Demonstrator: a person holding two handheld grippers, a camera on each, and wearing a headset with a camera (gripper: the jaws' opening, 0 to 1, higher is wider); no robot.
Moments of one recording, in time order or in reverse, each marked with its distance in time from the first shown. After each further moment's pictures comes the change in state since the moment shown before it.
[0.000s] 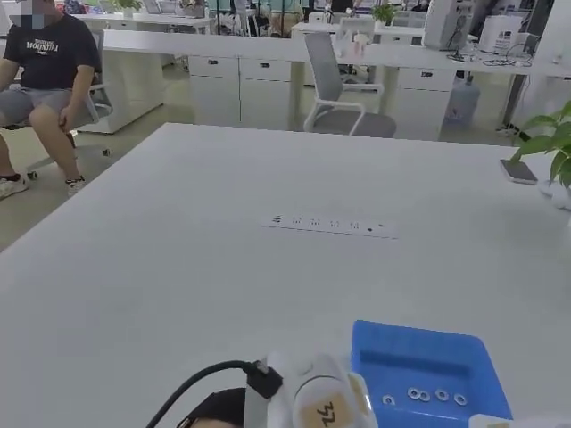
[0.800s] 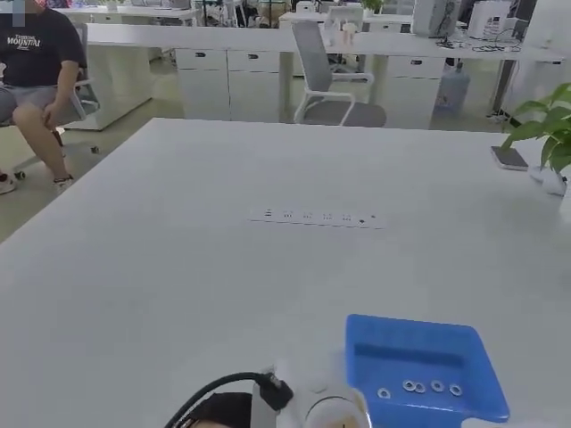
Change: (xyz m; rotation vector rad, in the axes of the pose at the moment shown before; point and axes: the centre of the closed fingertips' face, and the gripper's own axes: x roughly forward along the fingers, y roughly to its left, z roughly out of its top) left arm 0.012 0.010 -0.028 0.079 0.176 0.021; right arm 0.005 0.003 0.001 0.044 -0.044 -0.011
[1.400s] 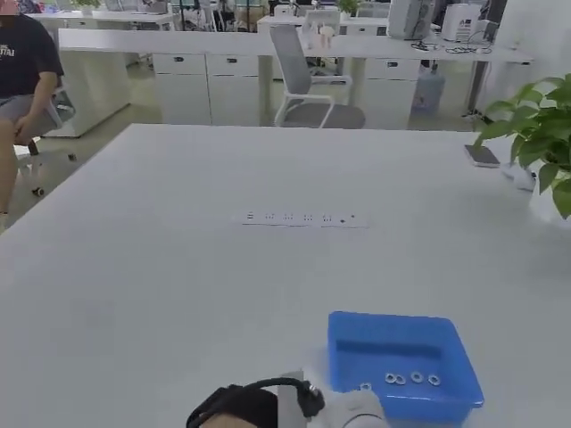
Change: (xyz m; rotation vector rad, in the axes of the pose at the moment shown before) left arm 0.008 0.001 -0.005 0.063 0.172 0.028; right arm -0.104 -0.015 -0.014 0.198 -0.092 -0.342
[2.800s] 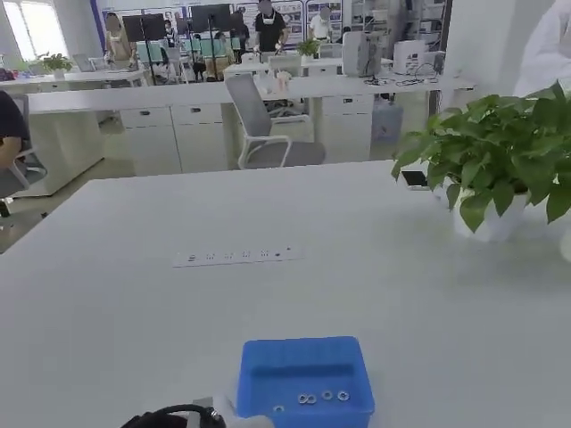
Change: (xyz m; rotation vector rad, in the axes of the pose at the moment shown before) left arm 0.003 0.001 0.007 0.084 0.185 0.038; right arm -0.088 -0.027 -0.004 0.016 -0.207 -0.099
